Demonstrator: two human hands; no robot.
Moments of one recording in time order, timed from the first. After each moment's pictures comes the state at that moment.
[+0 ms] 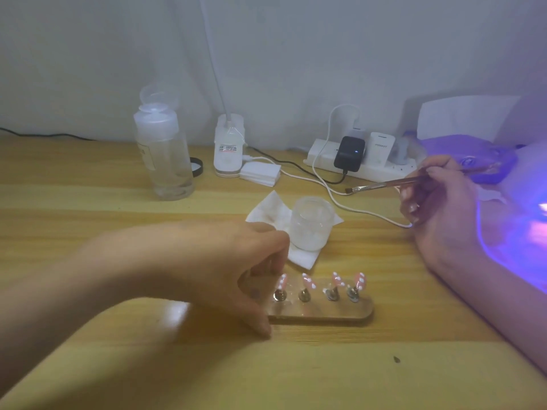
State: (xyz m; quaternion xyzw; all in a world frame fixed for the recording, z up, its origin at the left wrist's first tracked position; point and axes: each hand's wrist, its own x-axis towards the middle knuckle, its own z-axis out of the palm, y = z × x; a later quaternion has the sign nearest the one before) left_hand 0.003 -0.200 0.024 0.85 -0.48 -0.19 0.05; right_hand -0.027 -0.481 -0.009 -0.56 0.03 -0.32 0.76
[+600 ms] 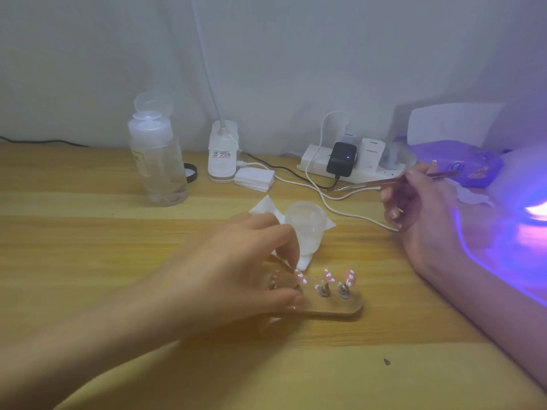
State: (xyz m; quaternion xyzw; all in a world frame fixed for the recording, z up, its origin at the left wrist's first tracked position) left_hand -0.023 -0.210 0.008 0.88 -0.43 0.01 0.21; right_hand -0.029 -0.477 -0.010 -0.60 0.01 -0.30 0.74
